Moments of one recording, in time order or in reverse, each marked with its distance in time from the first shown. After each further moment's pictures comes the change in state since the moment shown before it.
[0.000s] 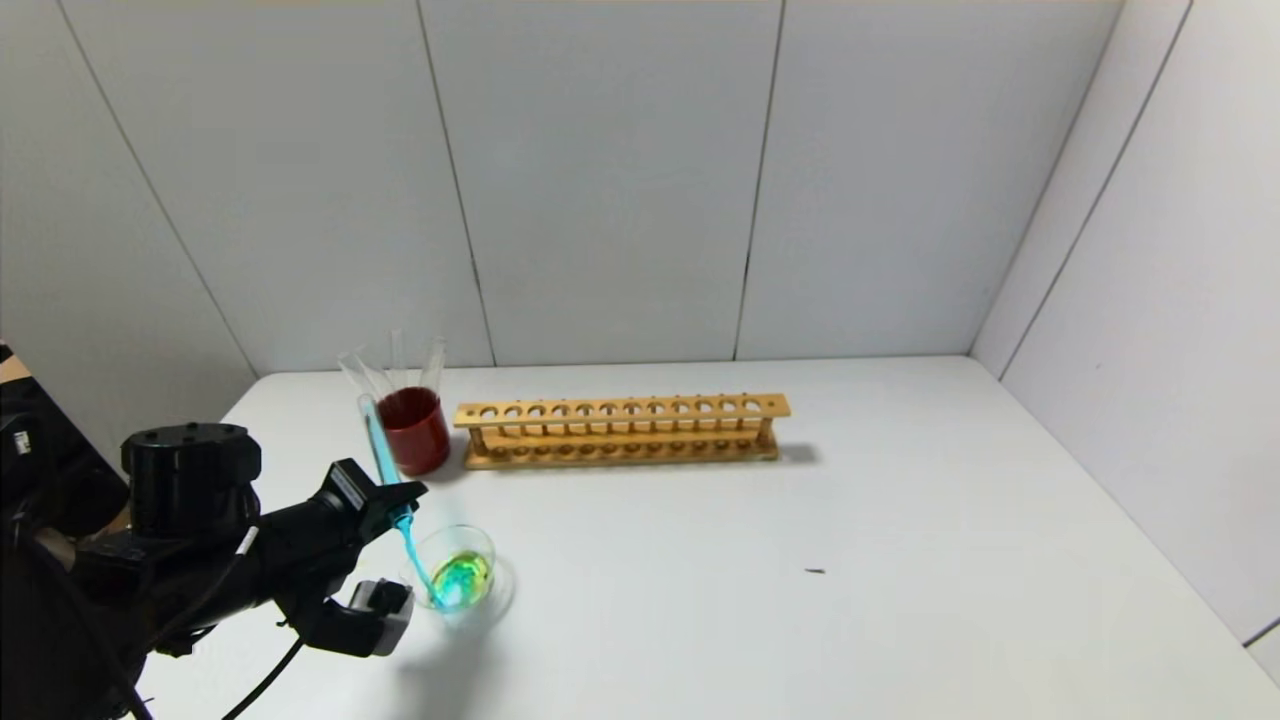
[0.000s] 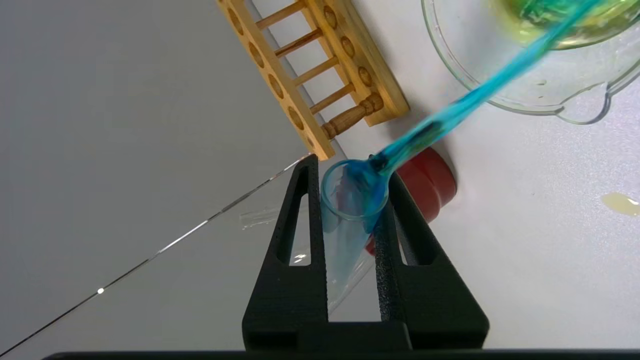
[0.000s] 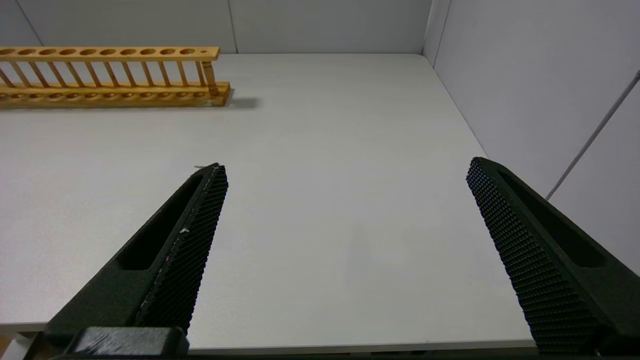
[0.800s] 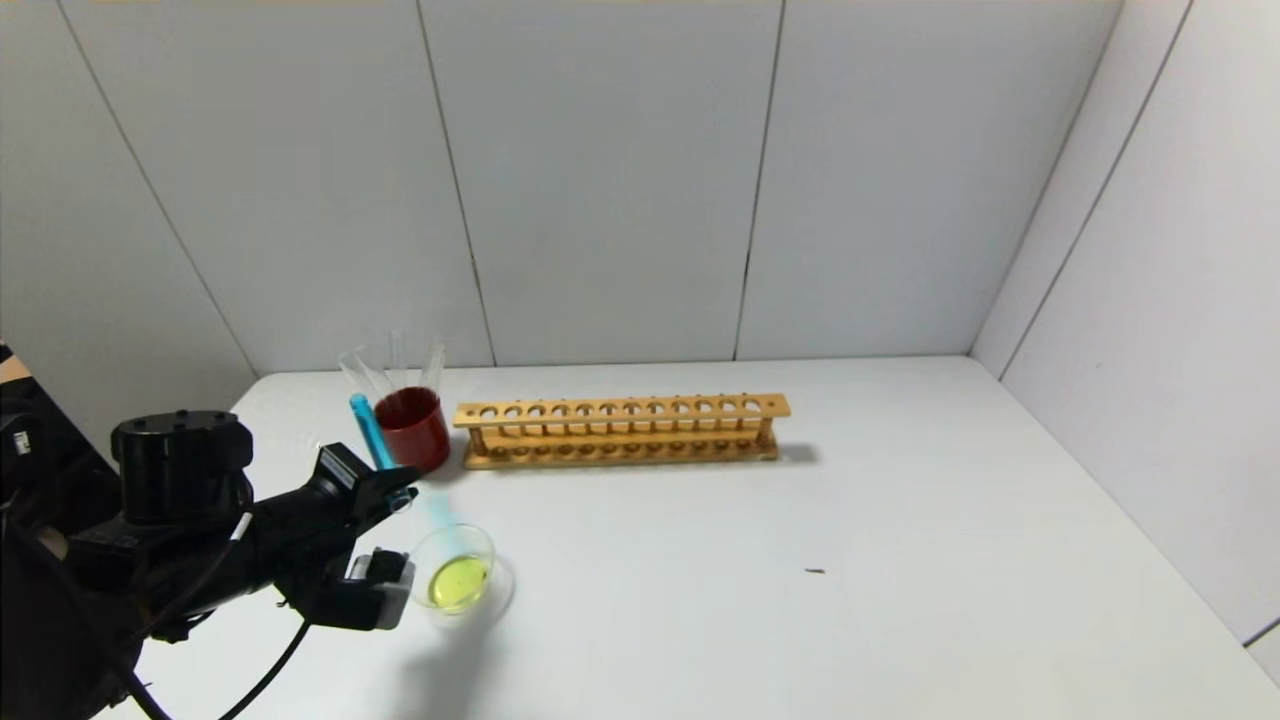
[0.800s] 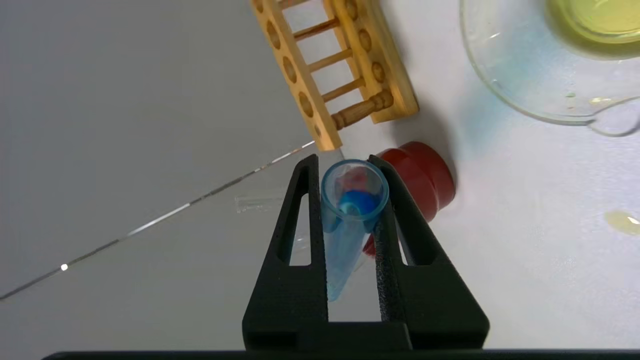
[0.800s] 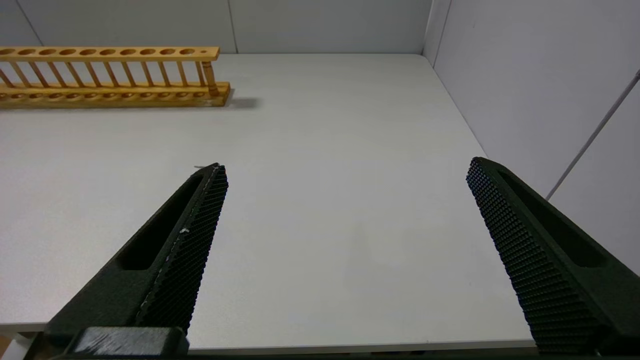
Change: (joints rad) left arm 0.012 -0.021 -0.013 0.011 -0.022 -0.116; right arm 0.000 0.000 0.000 0.000 0.000 0.000
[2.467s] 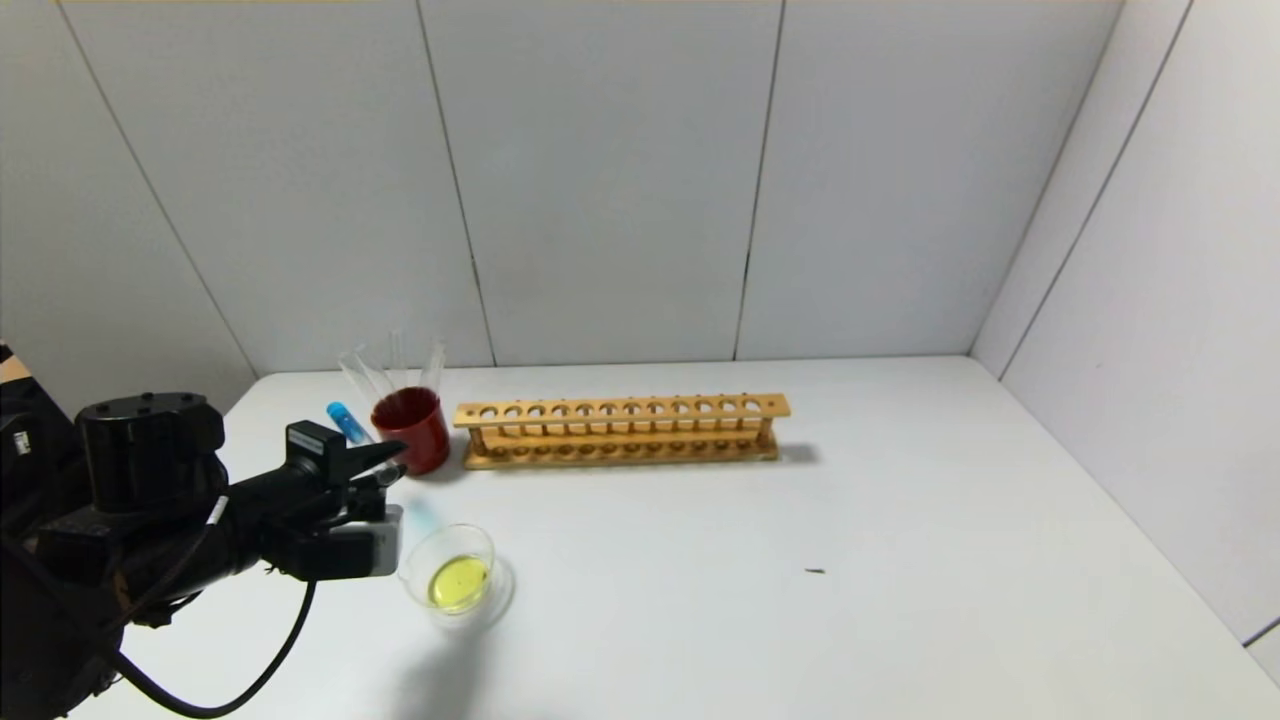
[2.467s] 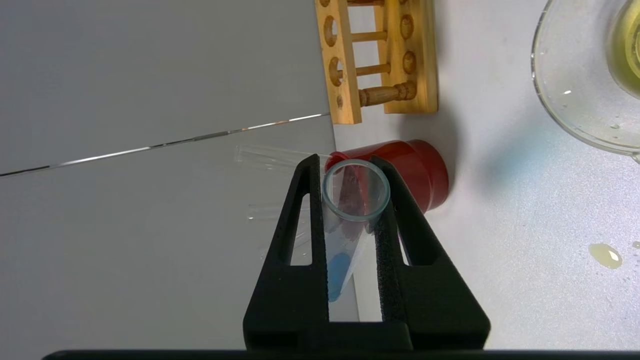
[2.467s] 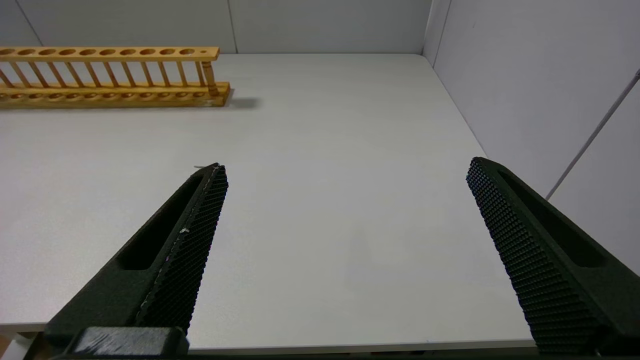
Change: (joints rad) left arm 0.037 -0.033 -0.028 -0.015 -0.010 -0.300; right arm 0.000 0.000 0.000 0.000 0.000 0.000
